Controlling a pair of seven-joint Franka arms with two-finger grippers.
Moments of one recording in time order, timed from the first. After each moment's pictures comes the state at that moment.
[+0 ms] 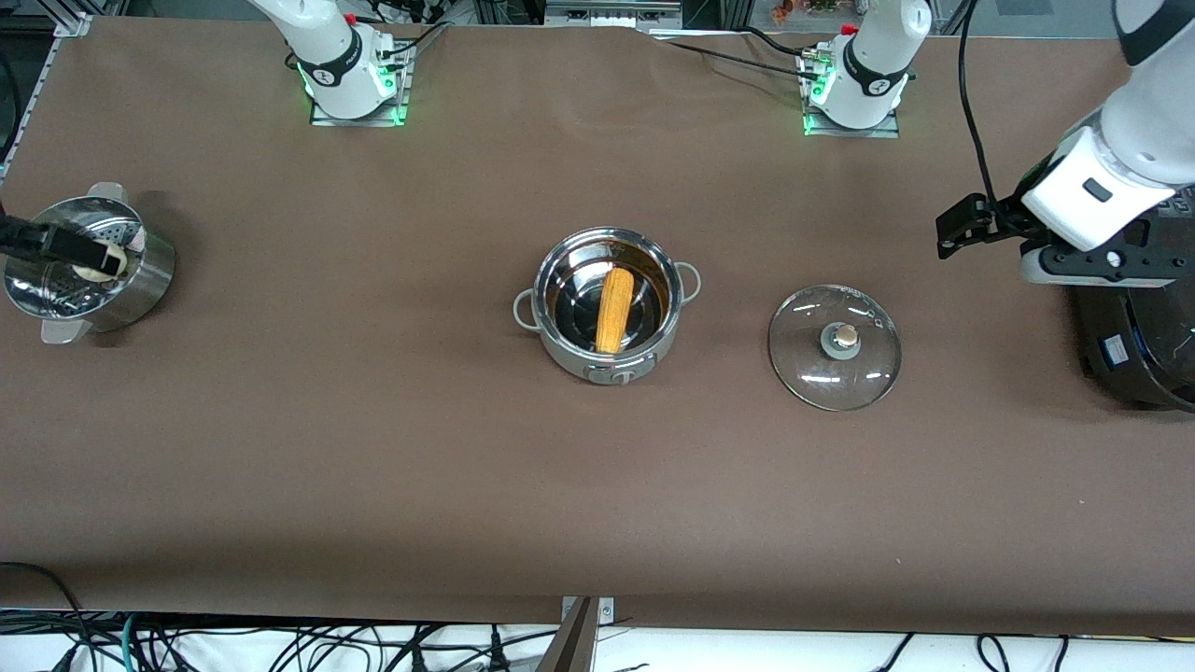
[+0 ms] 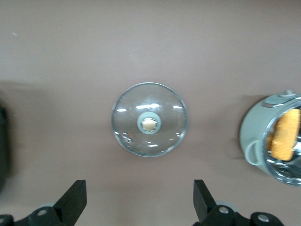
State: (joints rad) left arm 0.09 0.10 -0.23 -1.49 -0.03 1.53 -0.14; right arm 0.02 0.14 -0.12 -1.44 0.04 1.49 0.05
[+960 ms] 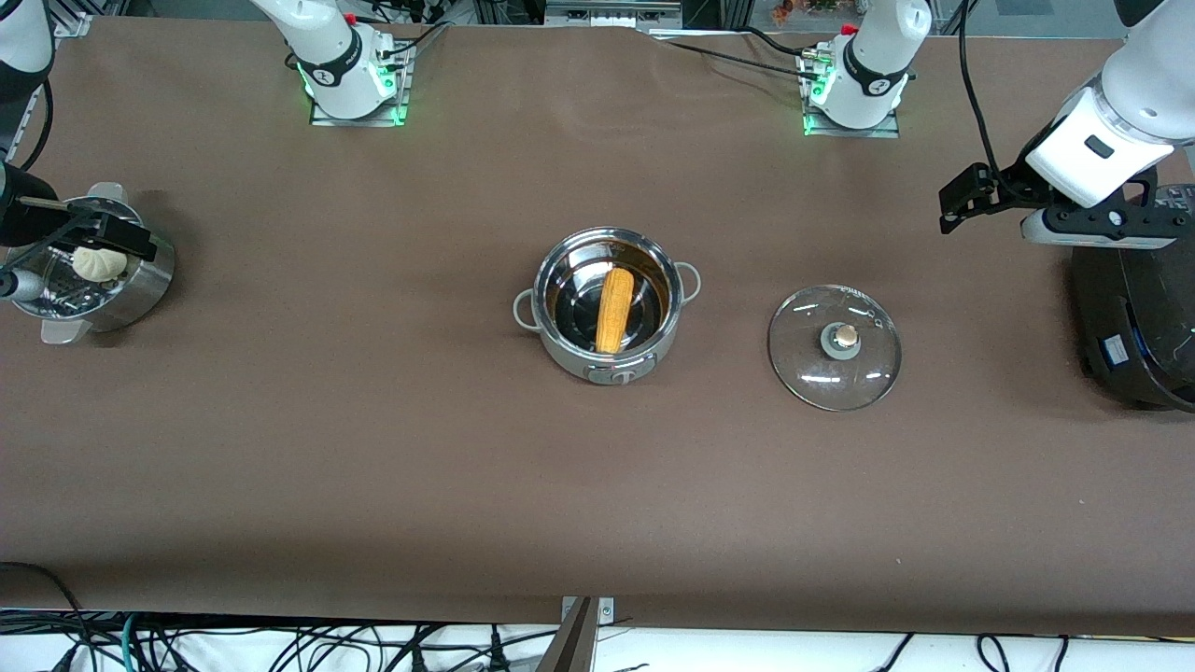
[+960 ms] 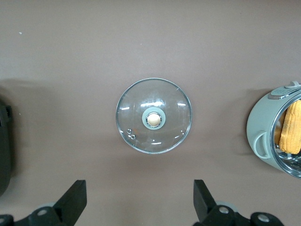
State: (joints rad) left arm -0.05 -0.04 -0.09 -1.68 -0.02 1.62 -0.11; right arm -0.04 0.13 -0.01 -1.53 -0.05 1.53 0.05
